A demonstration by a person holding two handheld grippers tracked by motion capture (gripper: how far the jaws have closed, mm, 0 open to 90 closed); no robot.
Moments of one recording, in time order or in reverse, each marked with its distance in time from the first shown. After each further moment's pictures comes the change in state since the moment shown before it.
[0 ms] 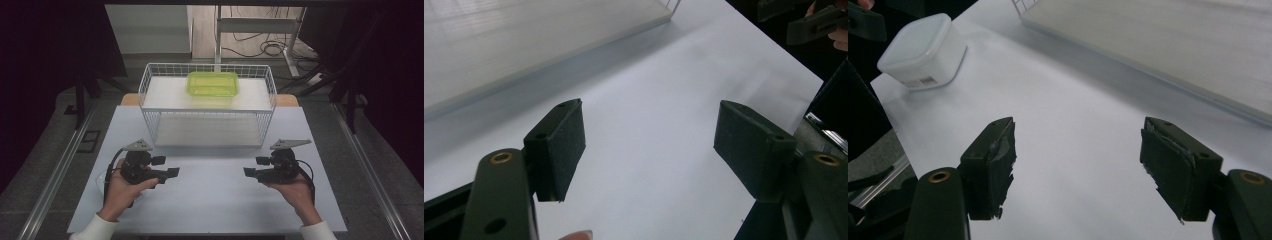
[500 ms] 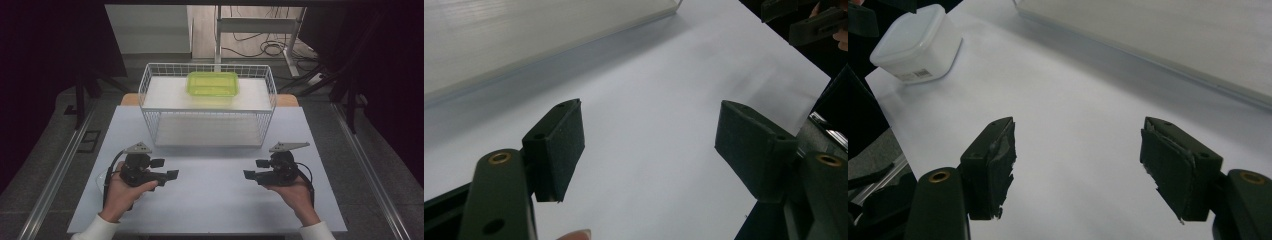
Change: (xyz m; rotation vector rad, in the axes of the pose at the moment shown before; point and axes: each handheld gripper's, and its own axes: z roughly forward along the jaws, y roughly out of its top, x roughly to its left) left arm 0.000 -0.006 0.003 0.015 0.010 -0.006; right arm -0.002 -0.008 0.005 0.017 -0.003 0.014
